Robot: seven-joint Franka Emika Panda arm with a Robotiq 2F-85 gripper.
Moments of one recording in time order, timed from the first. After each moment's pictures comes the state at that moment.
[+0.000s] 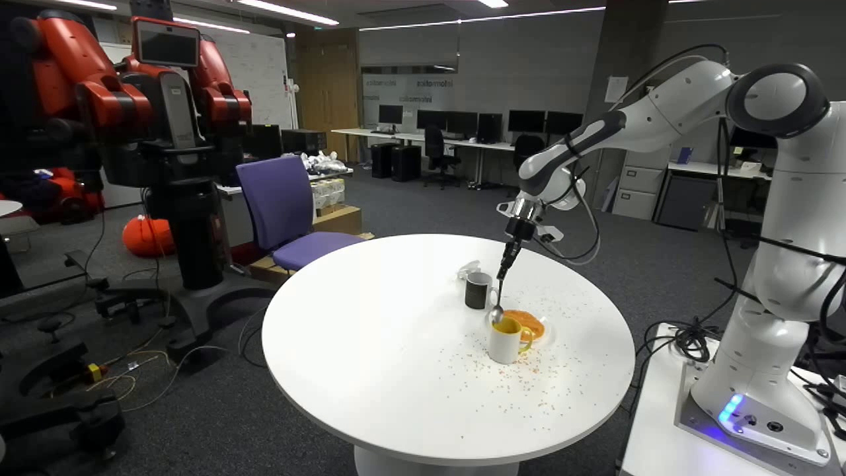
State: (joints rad) arm -0.05 0.13 0.03 -2.25 0.69 2.32 -0.99
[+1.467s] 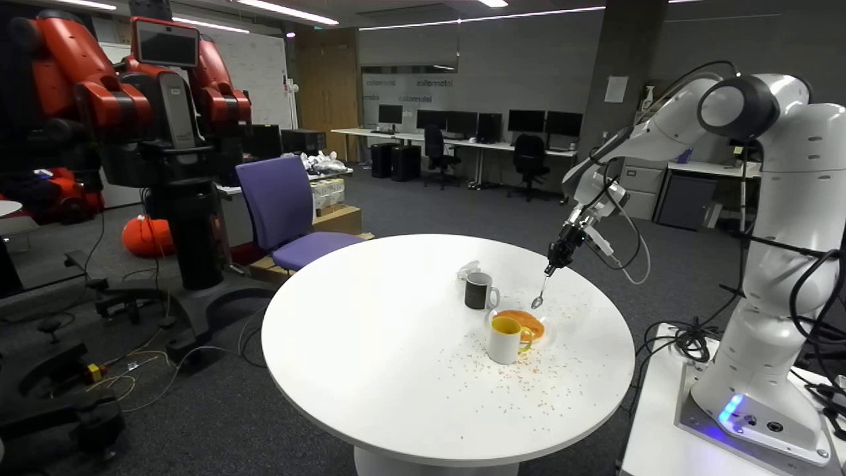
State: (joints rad) arm -0.26 0.22 -0.26 -2.30 0.88 2.17 -0.78
